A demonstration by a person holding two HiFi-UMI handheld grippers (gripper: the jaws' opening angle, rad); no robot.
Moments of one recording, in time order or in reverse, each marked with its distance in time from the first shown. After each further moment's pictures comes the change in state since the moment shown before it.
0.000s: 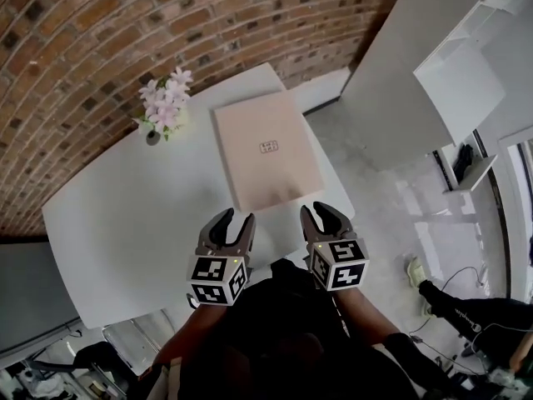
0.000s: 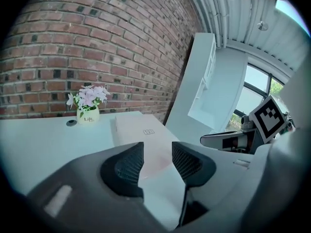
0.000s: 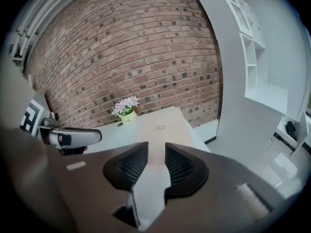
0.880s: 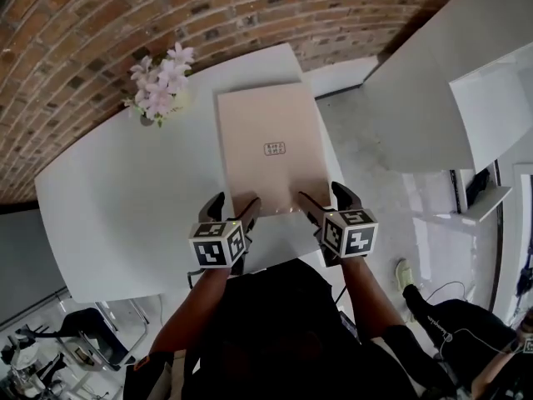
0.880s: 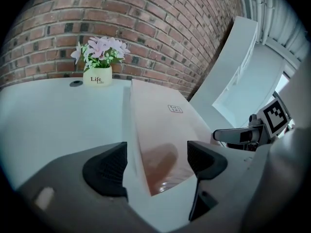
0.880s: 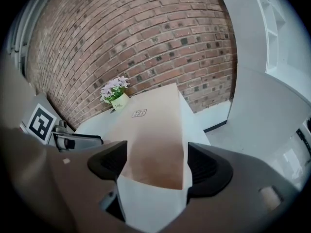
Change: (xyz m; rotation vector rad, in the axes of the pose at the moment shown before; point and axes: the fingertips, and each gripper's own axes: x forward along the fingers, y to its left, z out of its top) left arm 0.101 0.060 -0.065 -0.246 0.233 0.150; right arm 0.110 -0.072 -0.023 0.036 0.247 0.133
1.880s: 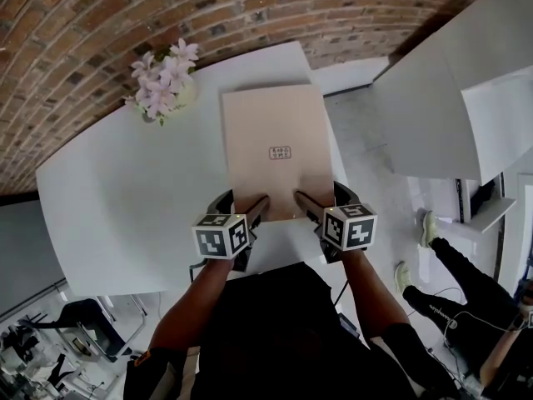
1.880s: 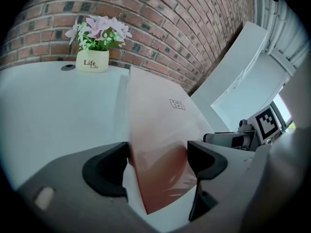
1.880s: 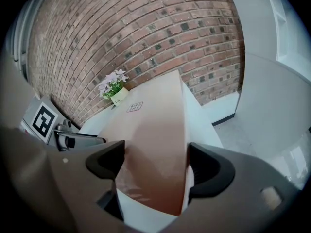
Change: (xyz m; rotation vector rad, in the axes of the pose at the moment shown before) left arm 0.032 -0.004 -0.004 -0.078 0.066 -0.072; right arm 0.037 -0.007 -0.005 0.022 0.075 0.078
